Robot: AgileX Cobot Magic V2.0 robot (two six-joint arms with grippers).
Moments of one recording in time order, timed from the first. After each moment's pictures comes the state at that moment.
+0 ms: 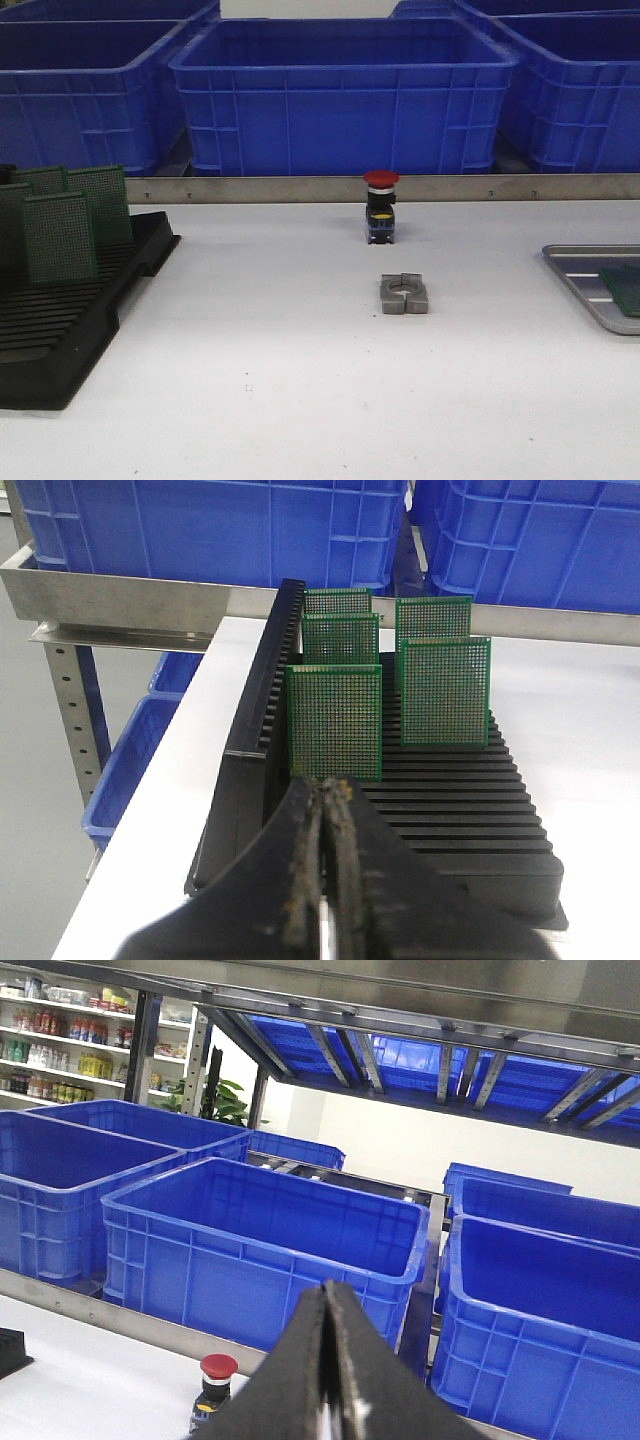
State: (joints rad) left arm 0.01 -0.01 0.00 -0.04 0.28 -0.09; right arm -0.05 0.06 -0.16 1.82 0.26 -1.90
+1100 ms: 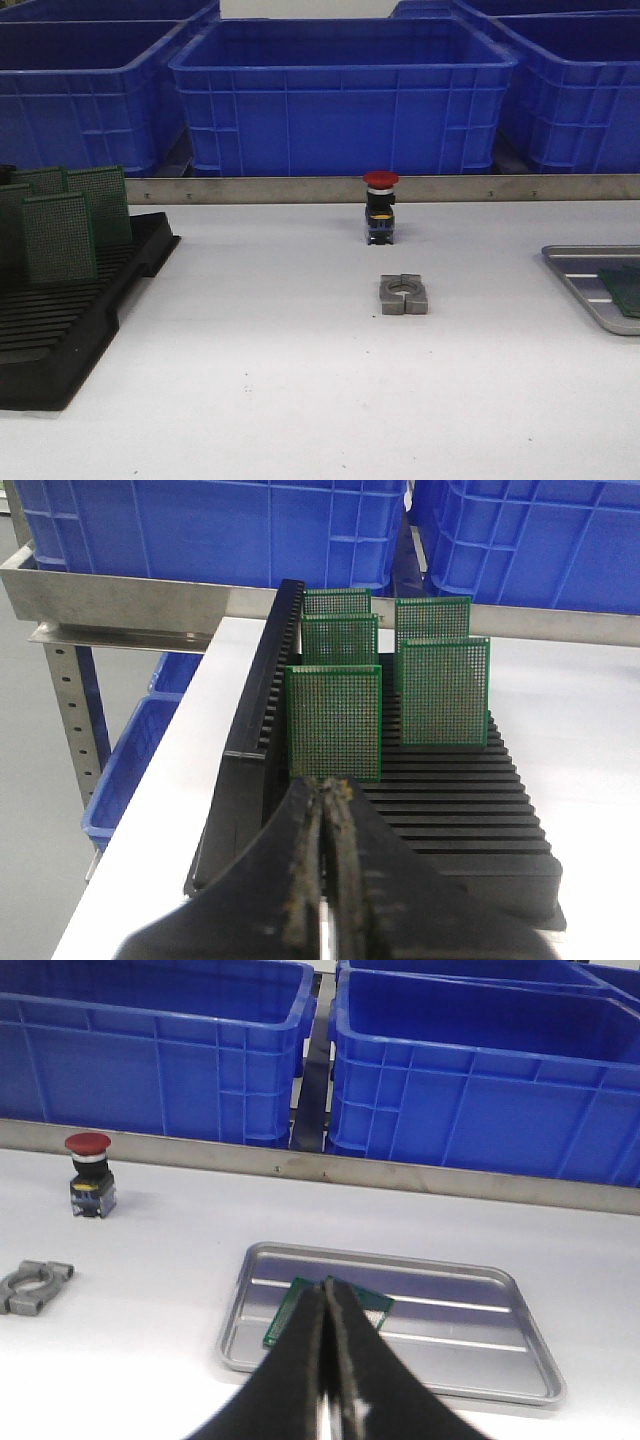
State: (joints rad) left arm 0.01 -0.01 0.00 -0.04 0.28 -0.09; right arm -0.01 -0.01 0.02 -0.03 0.10 -0.03
